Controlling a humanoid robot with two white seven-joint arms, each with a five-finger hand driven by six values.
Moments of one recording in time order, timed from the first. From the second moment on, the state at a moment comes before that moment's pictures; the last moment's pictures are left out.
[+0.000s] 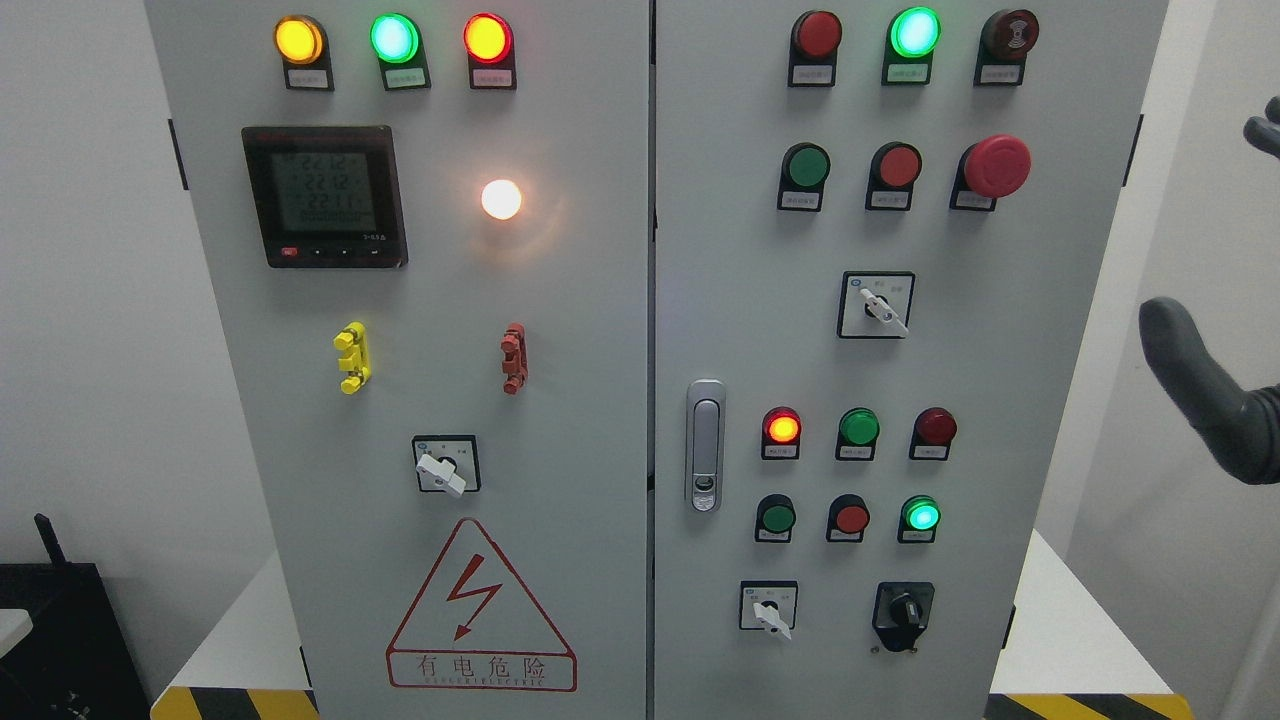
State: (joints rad) left arm 0.04 -0.09 0.00 0.00 0.00 -0.09 0.11; right arm -0.58 -0.39 -0.17 -1.97 0.50 -0.10 -0.02
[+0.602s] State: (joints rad) left arm 0.04 -0.09 0.00 0.00 0.00 -0.09 0.11; right arm -0.58 -0.39 -0.17 -1.97 0.51 -0.10 -0.02
